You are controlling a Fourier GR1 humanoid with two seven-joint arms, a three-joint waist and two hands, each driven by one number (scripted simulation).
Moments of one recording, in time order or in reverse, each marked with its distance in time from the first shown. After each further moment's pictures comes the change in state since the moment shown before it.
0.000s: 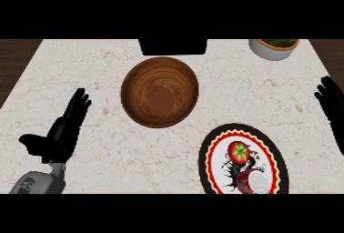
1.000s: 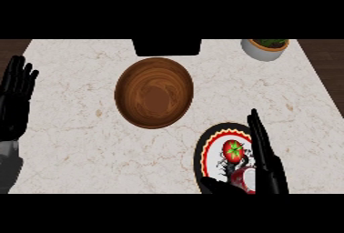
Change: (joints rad) left arm -0.097 0.146 0.202 -0.072 0.032 0.052 0.075; right arm 0.173 0.287 0.569 -0.387 0.922 -0.485 0.119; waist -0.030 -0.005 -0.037
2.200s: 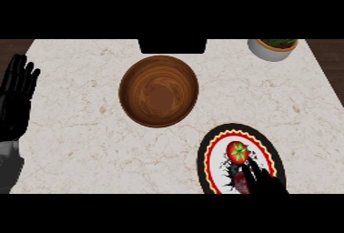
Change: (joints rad) left arm 0.000 -0.016 0.013 -0.021 -0.012 -0.028 0.007; right arm 0.154 -0.039 0.217 -0.420 0.378 0.936 0.849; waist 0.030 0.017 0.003
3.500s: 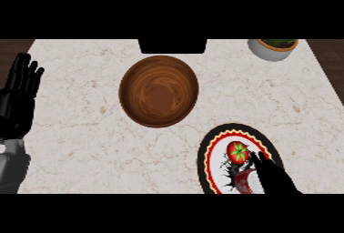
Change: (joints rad) left arm -0.017 -0.086 0.069 -0.012 -0.095 -0.049 0.040; right arm 0.072 0.110 -0.273 0.137 -0.059 0.056 -0.218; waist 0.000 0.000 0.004
